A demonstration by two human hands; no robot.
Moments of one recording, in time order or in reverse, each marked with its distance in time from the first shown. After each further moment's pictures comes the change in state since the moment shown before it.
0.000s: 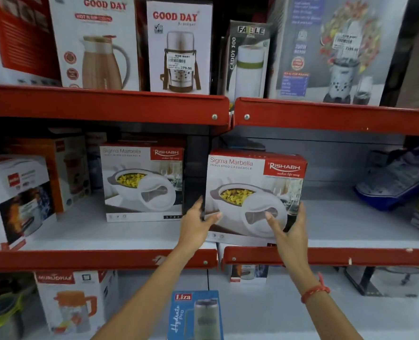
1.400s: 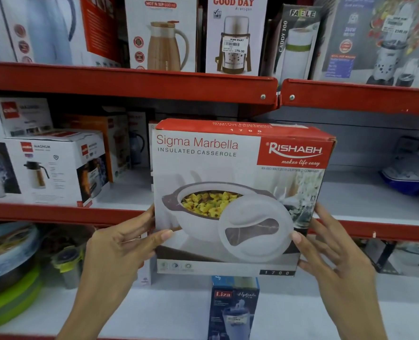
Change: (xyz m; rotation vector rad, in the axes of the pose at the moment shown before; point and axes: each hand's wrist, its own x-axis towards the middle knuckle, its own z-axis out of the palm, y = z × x) left_hand -0.205 0.047 -0.187 -0.116 0.156 -0.013; right_hand -0.183 -0.126 -0.027 0.076 -0.139 -0.005
